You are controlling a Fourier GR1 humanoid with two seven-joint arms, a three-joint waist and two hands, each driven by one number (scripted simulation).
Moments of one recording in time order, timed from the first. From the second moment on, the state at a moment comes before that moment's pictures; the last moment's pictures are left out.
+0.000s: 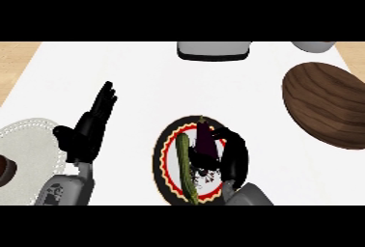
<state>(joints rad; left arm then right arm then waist) -0.16 0.12 -0.09 -1.52 0.02 0.12 0.08 -0.24 -0.02 0.57 -1.22 0.65 -0.78 0.81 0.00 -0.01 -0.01</state>
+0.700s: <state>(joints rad) -0.14 0.12 -0.08 -1.53 0.01 0.13 0.06 -0.03 -0.41 0.70 -1.77 0.23 -0.37 0.12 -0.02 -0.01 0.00</state>
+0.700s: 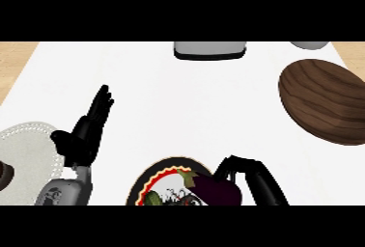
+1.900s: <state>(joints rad) -0.13 0.10 -0.09 -1.56 -0.01 0.10 0.09 -0.15 -0.80 0.02 -2.26 0.01 -0.17 0.47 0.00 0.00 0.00</state>
